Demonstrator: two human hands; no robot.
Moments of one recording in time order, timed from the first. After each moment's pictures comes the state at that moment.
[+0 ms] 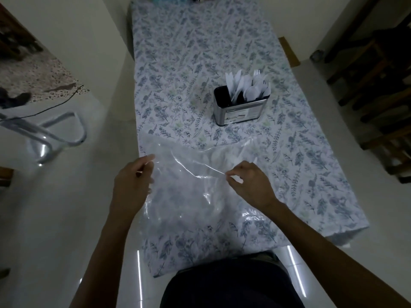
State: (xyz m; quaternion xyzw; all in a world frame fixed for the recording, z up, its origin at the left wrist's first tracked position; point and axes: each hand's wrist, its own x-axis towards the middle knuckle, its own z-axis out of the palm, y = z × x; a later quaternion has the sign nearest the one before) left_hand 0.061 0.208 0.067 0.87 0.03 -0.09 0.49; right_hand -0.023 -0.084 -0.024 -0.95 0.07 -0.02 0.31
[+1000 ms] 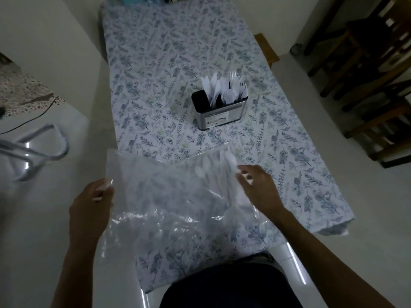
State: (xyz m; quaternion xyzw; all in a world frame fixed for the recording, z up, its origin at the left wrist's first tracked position) left_hand 0.070 0.246 0.051 0.92 0.10 -0.06 0.38; right_hand -0.044 -0.131 -0.024 -0.91 0.19 -0.01 0.36
